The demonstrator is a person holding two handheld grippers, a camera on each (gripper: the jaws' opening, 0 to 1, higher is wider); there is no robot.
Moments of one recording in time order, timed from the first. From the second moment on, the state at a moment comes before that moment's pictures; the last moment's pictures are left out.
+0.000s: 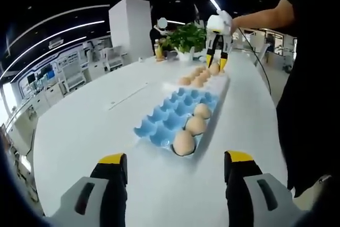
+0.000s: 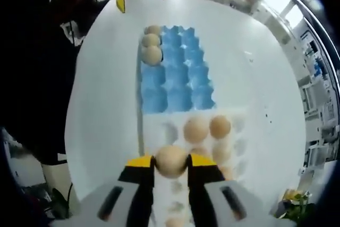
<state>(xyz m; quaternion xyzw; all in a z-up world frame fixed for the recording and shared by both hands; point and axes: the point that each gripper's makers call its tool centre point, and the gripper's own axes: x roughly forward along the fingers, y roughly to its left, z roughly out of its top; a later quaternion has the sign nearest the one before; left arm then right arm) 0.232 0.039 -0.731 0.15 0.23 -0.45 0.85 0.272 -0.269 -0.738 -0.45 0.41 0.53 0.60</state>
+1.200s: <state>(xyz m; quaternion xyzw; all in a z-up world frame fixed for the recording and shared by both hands) 0.233 0.041 -0.728 0.15 0.23 -0.45 0.85 0.258 -0.157 -0.760 -0.44 0.35 0.61 0.55</state>
